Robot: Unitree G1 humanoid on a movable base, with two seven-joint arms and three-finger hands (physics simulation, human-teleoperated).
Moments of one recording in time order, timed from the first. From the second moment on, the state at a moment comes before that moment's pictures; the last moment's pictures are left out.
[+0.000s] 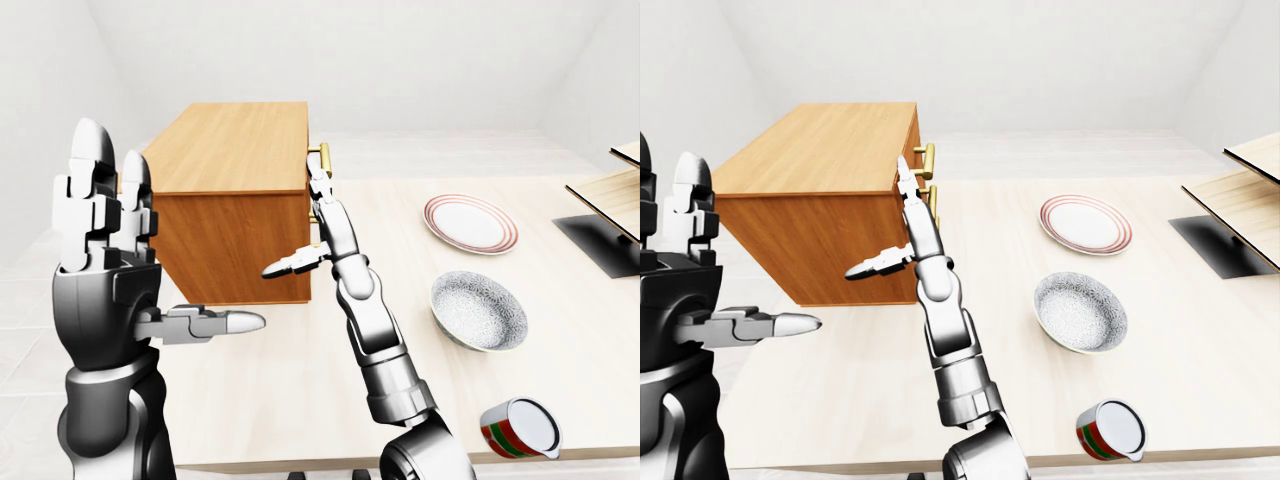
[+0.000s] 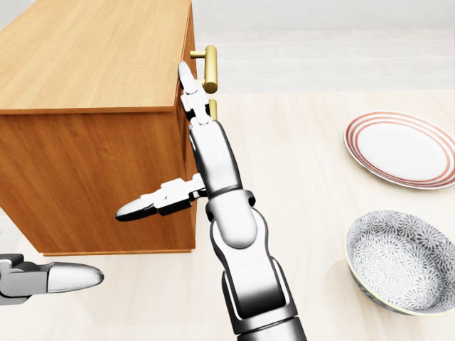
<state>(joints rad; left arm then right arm) 0.00 0.07 0.24 -0.83 -0.03 0.09 -0.16 -0.58 0.35 0.02 0.25 -0.38 0.03 0.06</state>
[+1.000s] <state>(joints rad) 0.04 0.06 0.23 -0.70 -0.02 0.09 -0.16 -0.58 0.35 0.02 0.24 -0.30 0.07 0.06</state>
